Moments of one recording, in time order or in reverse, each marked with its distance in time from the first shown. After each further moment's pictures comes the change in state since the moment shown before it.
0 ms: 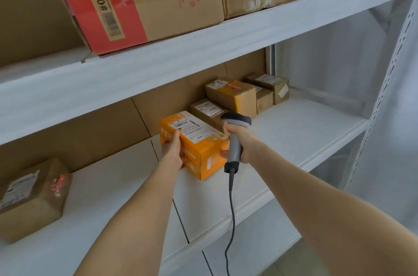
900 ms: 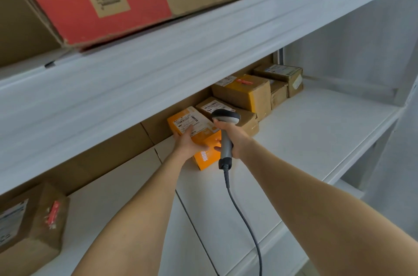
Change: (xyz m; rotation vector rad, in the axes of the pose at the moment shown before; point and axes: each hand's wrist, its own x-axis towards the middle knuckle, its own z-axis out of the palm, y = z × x) left_hand 0.110 0.026 0.015 1.062 -0.255 0.534; right_hand 0.093 -0.001 0.071 0.035 0.021 -0.079
